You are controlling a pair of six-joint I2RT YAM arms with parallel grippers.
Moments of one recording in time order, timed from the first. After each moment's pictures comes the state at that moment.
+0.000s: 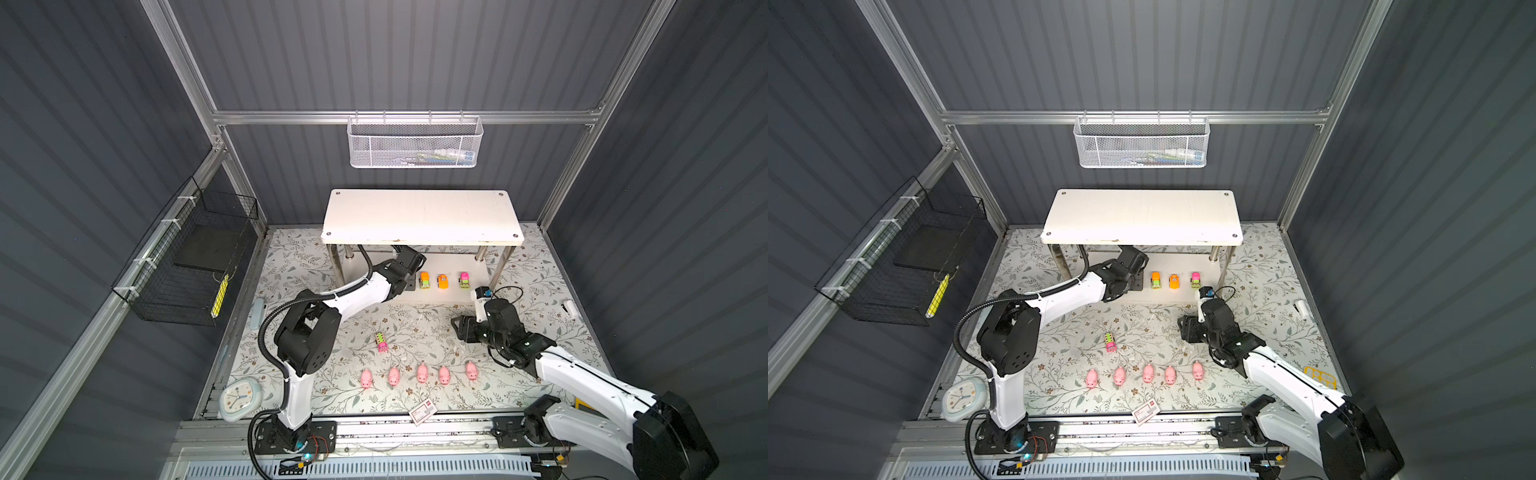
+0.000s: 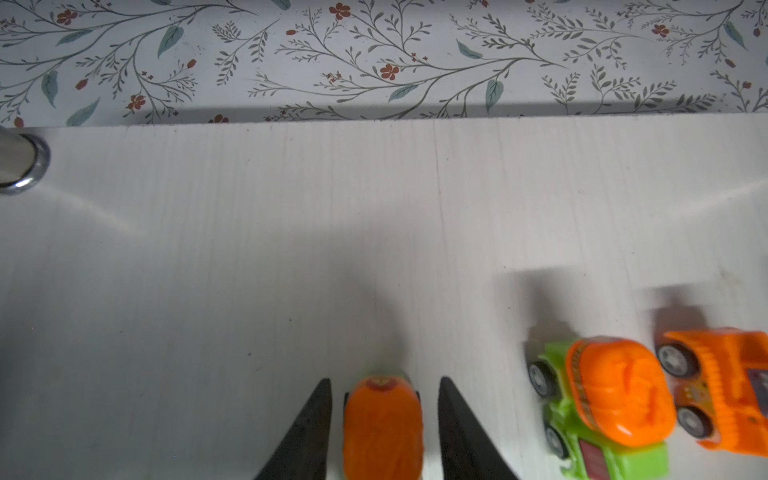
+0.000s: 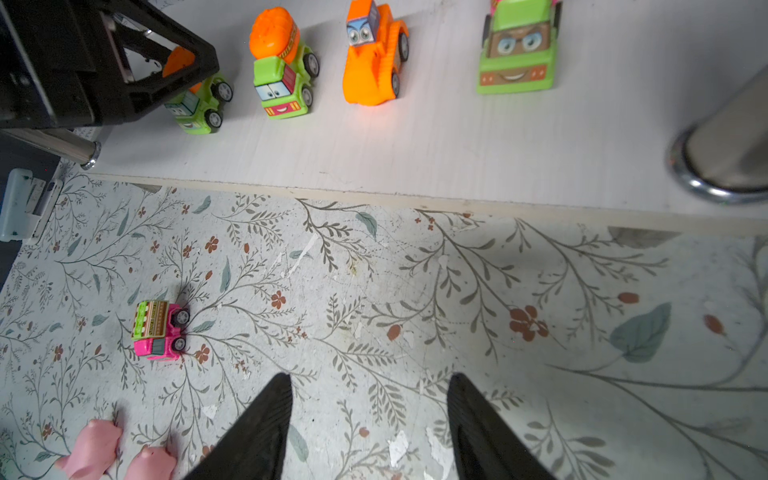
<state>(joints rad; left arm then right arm) -0.74 1.97 1.50 -0.43 -0.35 -0.48 0.51 1.05 0.47 -0.12 -0.04 0.47</state>
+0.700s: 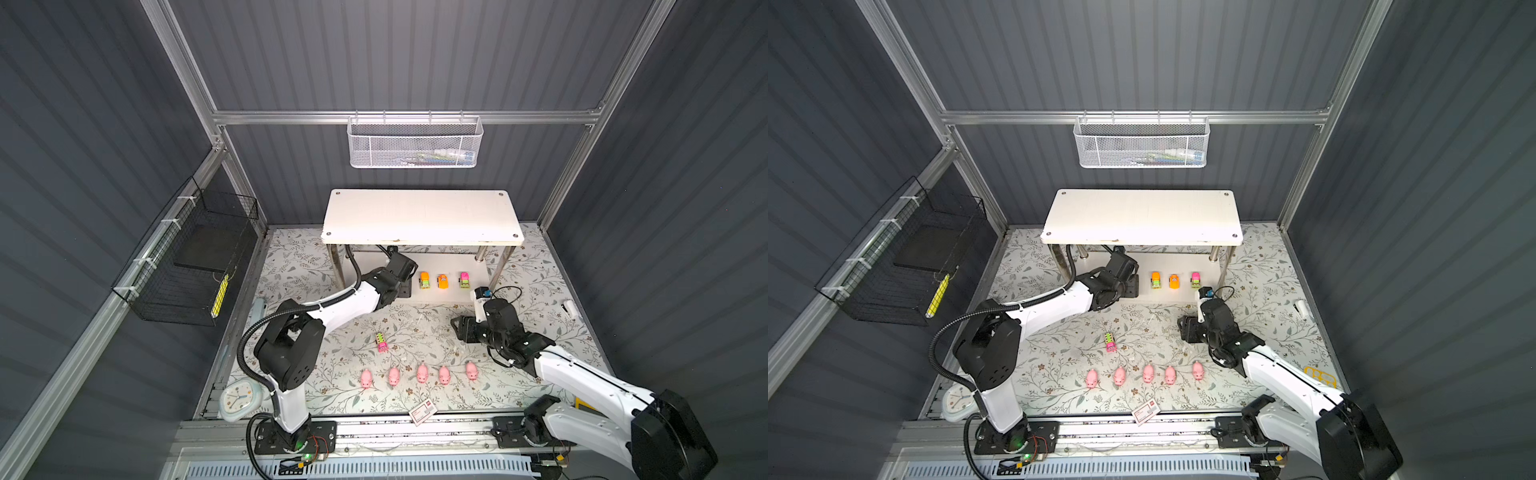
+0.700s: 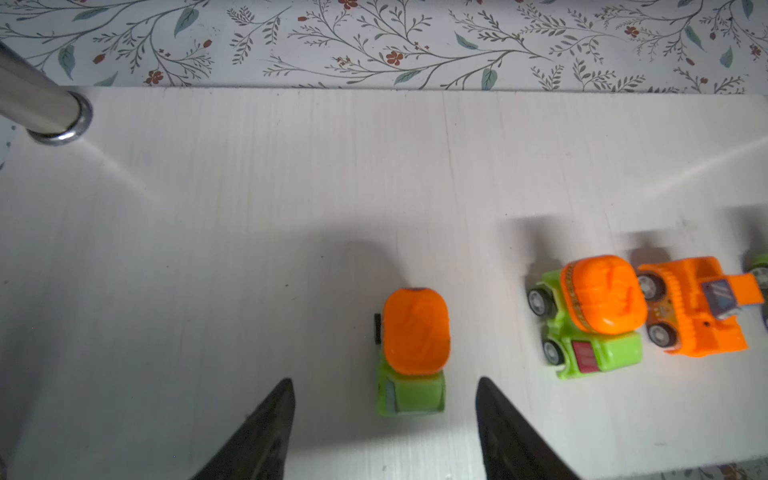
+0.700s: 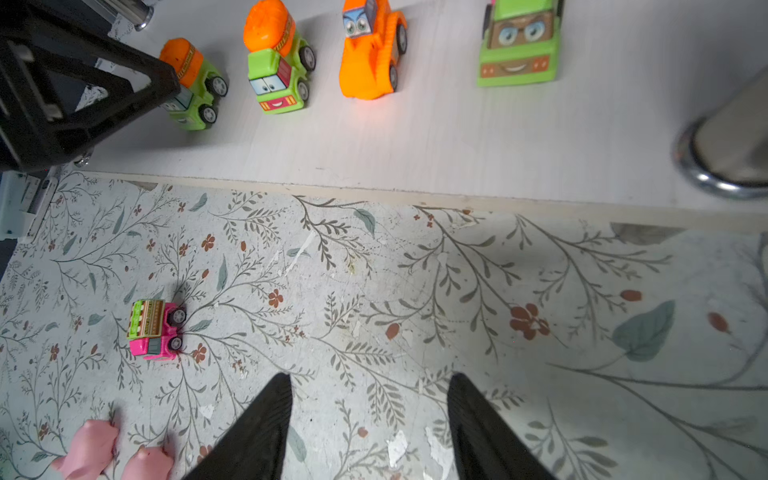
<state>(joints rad) -0.74 1.81 1.30 -0.36 -0.32 -0.49 0.51 1.07 0.47 -0.12 -0.05 0.47</state>
